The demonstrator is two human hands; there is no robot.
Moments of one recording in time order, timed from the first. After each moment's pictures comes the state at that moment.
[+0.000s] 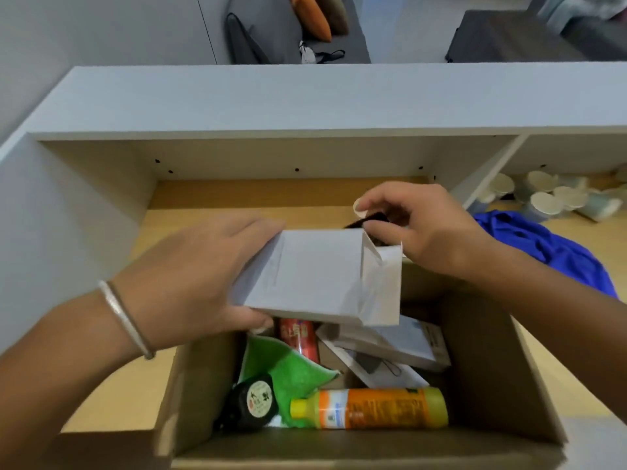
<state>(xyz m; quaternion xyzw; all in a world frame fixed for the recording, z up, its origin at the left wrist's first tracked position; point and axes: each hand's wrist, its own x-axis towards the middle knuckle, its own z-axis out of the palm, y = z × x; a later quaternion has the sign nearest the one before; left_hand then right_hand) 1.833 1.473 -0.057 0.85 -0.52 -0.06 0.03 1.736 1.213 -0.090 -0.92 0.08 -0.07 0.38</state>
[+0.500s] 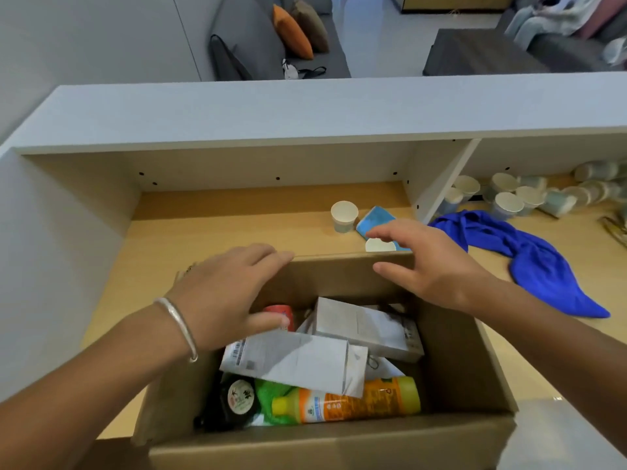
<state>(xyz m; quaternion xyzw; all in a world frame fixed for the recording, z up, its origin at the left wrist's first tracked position) 1.799 1.442 -0.095 0.85 -0.52 -0.11 0.02 1.671 1.190 -0.112 -0.95 0.14 0.00 0.28</state>
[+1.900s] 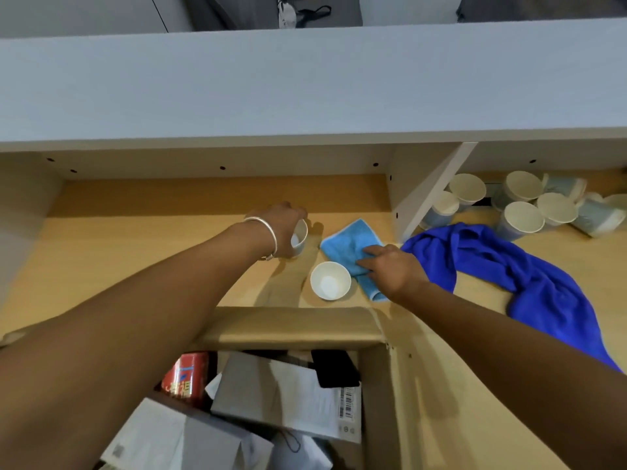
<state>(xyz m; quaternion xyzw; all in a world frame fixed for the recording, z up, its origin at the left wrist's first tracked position) 1.924 1.155 -0.251 0.89 -0.39 -0.23 -0.08 1.758 0.977 -0.339 -0.98 0.07 0.19 0.04</state>
